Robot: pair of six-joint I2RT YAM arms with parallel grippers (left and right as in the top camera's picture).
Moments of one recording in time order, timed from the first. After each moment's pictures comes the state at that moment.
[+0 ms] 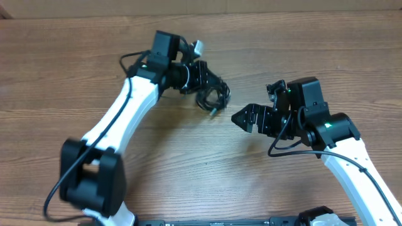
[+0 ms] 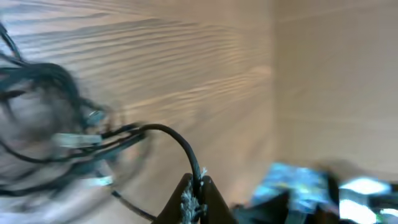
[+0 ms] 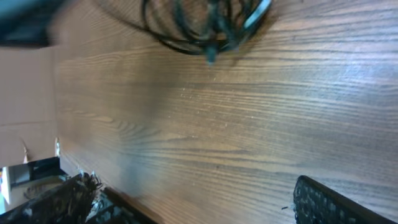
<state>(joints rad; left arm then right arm) -0.32 1.79 1.43 -0.52 0.80 -0.62 0.28 1.24 1.00 -0.78 -0.54 0.49</state>
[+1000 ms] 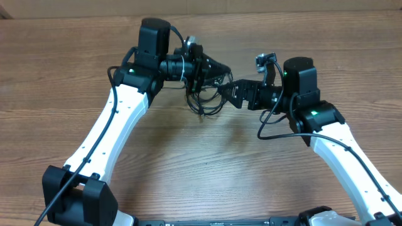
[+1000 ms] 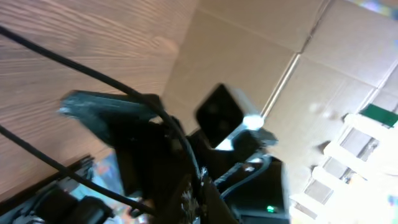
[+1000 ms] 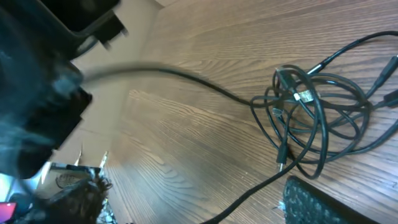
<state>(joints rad) -0.32 1.67 1.43 -0.35 1.05 -1.41 0.28 1.38 1.00 -0.24 -0.71 0.52</state>
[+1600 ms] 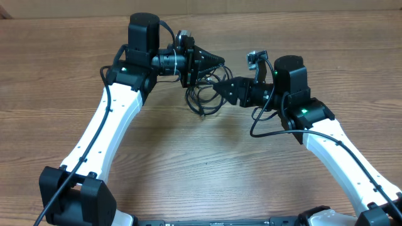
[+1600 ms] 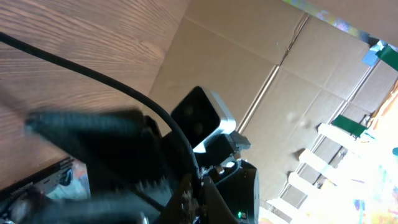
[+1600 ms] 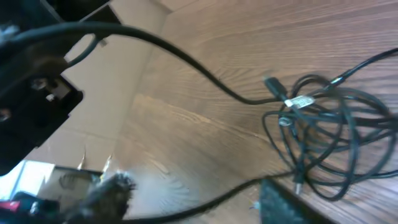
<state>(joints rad) -0.27 1.67 1.44 -0.28 1.07 -1.52 0.33 1.42 1.00 -0.13 -0.68 0.57</state>
